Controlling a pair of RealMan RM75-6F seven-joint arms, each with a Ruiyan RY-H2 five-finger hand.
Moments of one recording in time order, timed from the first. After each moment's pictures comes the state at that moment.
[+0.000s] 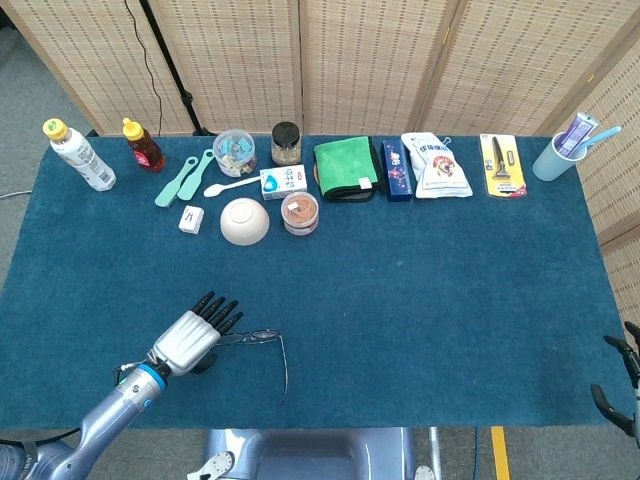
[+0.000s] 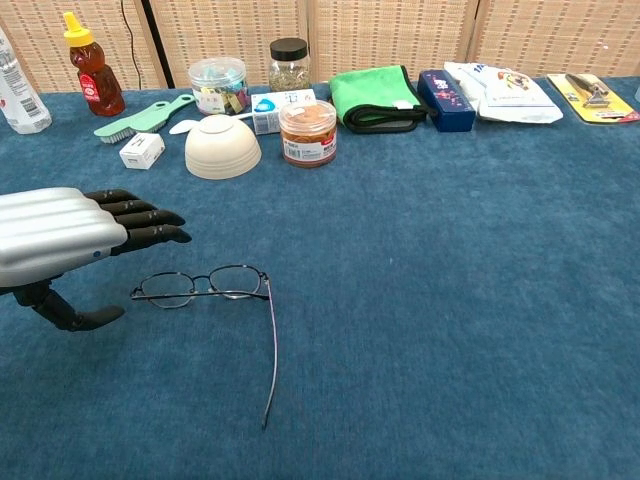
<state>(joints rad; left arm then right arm) -0.64 -1.34 0.12 -1.76 1.25 1.00 0.73 -0.12 -1.06 0.04 -1.62 -1.55 1.67 0.03</state>
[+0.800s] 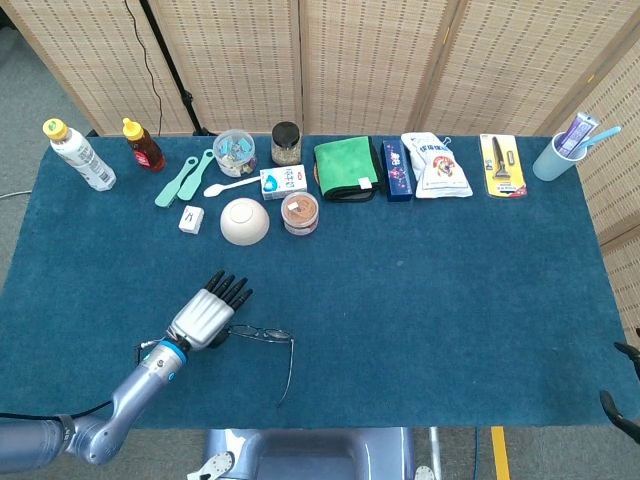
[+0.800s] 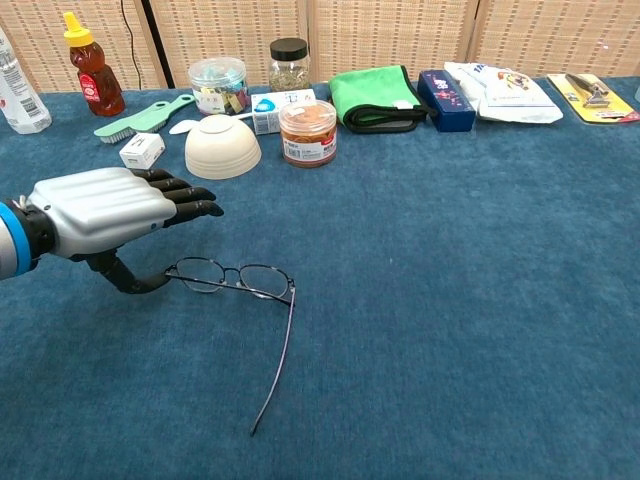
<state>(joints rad) -0.71 -1.49 0.01 -1.61 1.12 0.95 0.80 -0.15 -1.06 0.03 -1.60 -1.54 1.70 0.05</state>
